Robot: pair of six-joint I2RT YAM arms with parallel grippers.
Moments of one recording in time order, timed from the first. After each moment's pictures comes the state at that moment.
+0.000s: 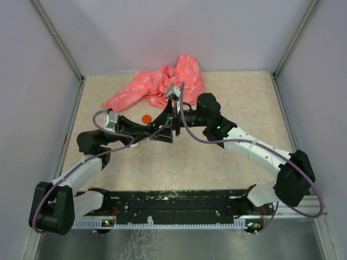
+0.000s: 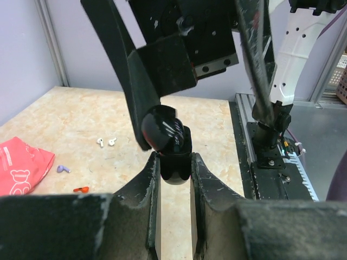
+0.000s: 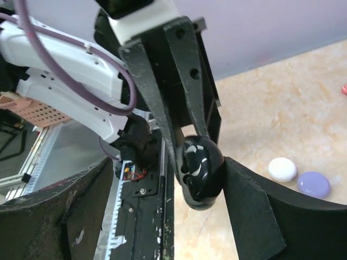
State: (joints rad) left arm -0.22 1.11 0.45 1.33 1.15 -0.62; right arm 0.77 1.38 1.09 0.28 -0.82 0.36
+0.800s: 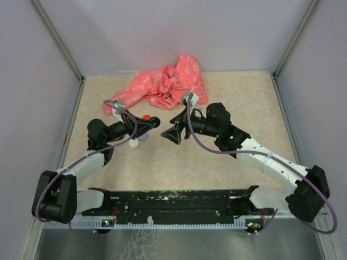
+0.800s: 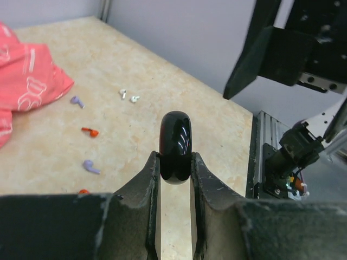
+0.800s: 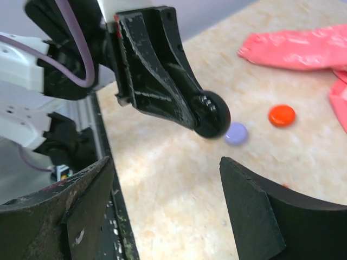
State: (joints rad) left arm -0.22 1.19 0.47 1.00 0.93 -0.57; right arm 0.76 1.20 0.97 0.13 -0.50 0.23
